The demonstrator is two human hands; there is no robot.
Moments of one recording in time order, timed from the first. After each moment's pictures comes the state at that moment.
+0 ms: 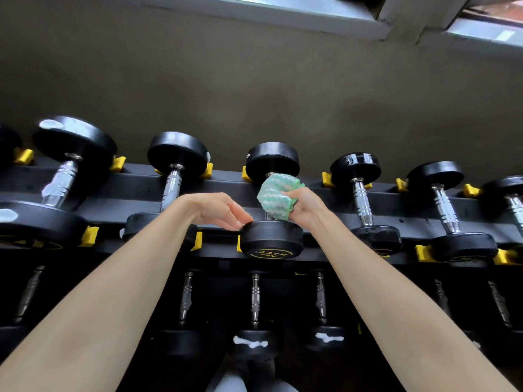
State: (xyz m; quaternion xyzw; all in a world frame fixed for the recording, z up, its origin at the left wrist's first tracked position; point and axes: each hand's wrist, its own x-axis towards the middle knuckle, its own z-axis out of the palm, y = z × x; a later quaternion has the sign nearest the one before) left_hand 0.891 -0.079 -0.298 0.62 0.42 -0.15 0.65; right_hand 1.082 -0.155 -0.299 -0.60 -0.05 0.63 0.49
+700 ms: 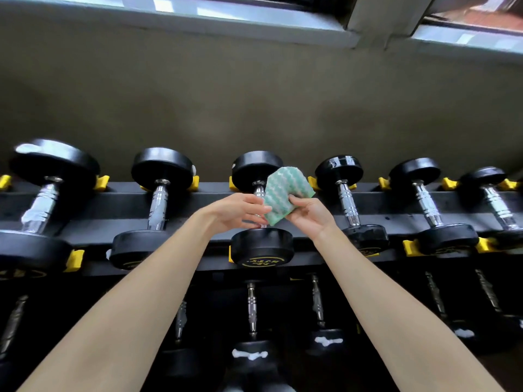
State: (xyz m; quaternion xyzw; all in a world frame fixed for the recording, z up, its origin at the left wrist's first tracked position) left_hand 0.945 -0.096 -0.294 0.54 0.38 0.00 0.75; right_hand 1.103 -0.182 -0.296 -0.40 0.00 0.65 0.65
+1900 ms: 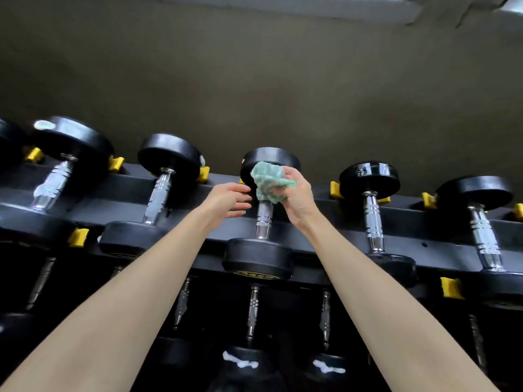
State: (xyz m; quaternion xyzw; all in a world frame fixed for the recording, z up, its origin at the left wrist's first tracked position) left_hand 0.964 -0.072 -0.327 0.43 0.61 0.19 0.64; right_hand 1.113 -0.104 -0.345 -0.53 -0.25 0.56 0.58
